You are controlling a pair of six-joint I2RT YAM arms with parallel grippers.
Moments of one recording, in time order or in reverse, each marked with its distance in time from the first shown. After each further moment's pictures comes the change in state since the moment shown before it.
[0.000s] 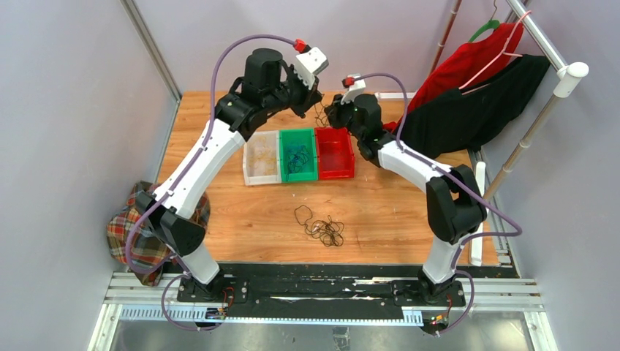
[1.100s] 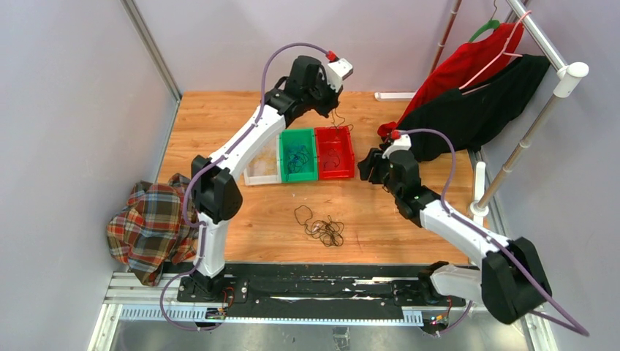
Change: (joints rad) left arm -0.007 0.397 0.191 0.063 -0.081 -0.013; right arm -0.027 -0.559 -0.675 -0.154 0.159 0.194
